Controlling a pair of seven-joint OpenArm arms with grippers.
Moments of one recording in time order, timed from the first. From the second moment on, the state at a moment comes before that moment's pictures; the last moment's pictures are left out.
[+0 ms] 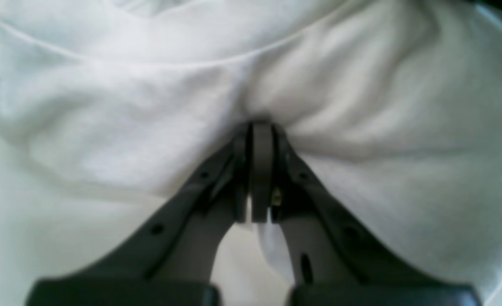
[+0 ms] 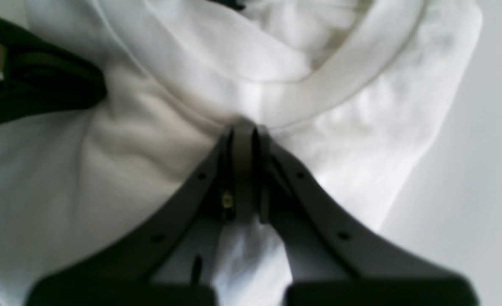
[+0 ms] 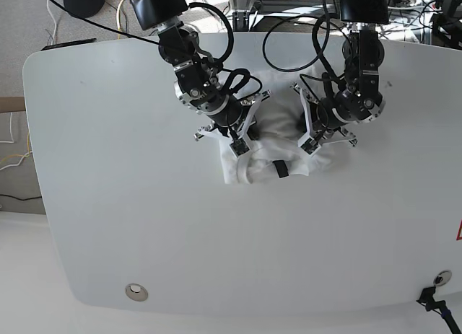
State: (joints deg) left arm 1.9 -6.7 -2.2 91.6 -1.4 -42.0 50.8; right arm -0.8 0.5 -22.7 83.3 5.2 9.6 -32.8
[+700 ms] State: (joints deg) left arm 3.1 -11.1 -16.8 103.6 -0.7 -41.8 46.1; right arm -5.7 2.4 -17.9 103.6 4.9 9.5 -36.0
